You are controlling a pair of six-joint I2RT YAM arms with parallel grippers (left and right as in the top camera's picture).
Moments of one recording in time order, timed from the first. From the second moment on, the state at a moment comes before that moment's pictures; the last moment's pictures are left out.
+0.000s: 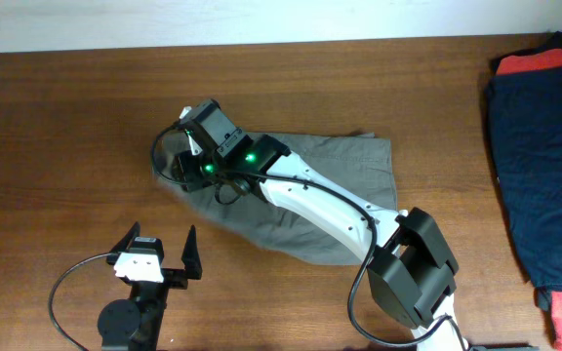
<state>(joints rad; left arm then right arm) -0.04 0.01 0.05 -0.15 0.07 -0.04 0.82 2.10 1.82 -0.54 -0.26 0.52</state>
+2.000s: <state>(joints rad) -0.04 0.01 0.05 -0.15 0.07 -0.04 0.10 1.98 1.37 -0.89 -0.19 0.07</state>
